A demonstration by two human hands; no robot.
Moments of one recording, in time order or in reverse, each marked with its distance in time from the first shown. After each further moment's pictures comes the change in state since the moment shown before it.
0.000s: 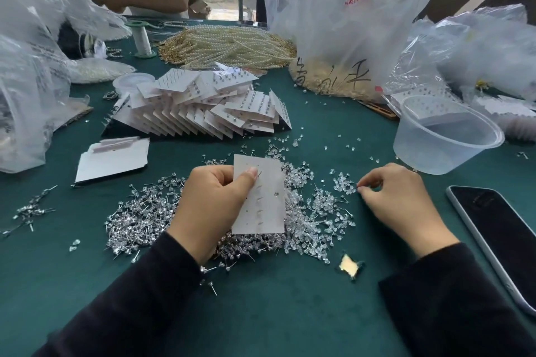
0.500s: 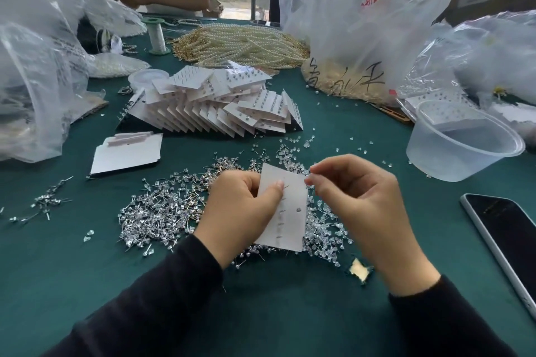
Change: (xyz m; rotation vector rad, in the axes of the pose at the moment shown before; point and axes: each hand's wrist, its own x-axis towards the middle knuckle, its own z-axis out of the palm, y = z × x) left_hand -0.005 -0.004 0.009 0.236 -0.049 0.135; right_hand -0.042 -0.070 0.006 1.035 -0.024 -0.295
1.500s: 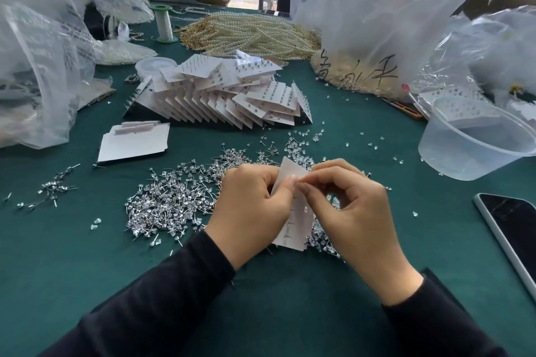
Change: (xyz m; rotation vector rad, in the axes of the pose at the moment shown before) left_hand -0.005 0.000 -0.001 0.195 0.001 0.239; right_hand -0.006 0.017 0.021 -0.262 -0.008 -0.211
